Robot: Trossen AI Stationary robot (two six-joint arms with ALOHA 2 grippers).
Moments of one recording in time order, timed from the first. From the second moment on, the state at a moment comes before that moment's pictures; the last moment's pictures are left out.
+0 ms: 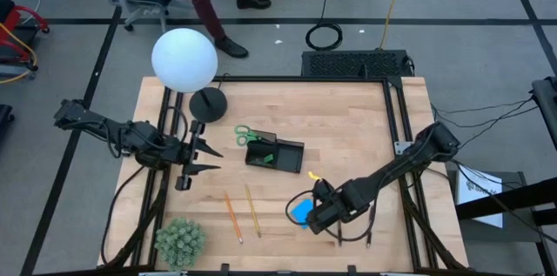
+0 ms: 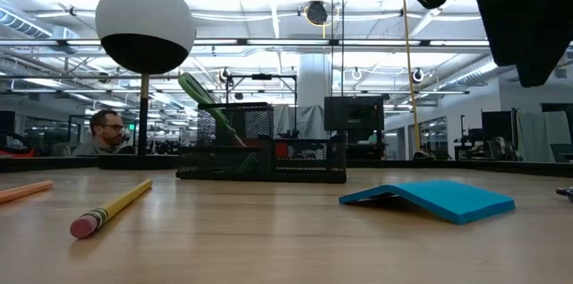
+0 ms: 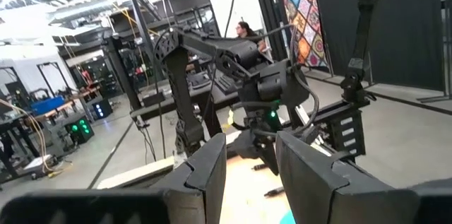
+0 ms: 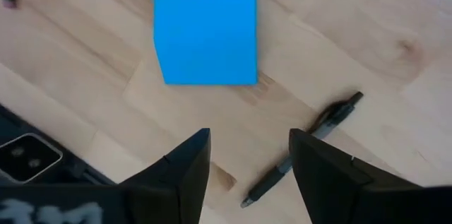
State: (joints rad) left arm -0.36 0.66 0.56 0.19 -0.11 0.29; right arm 0.54 1.80 1.38 -0.97 0.00 1.52
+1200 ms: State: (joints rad) left arm -0.36 0.66 0.56 0.13 -0.10 0.29; right arm 0.56 1.83 1.15 -0.80 -0.14 1.72
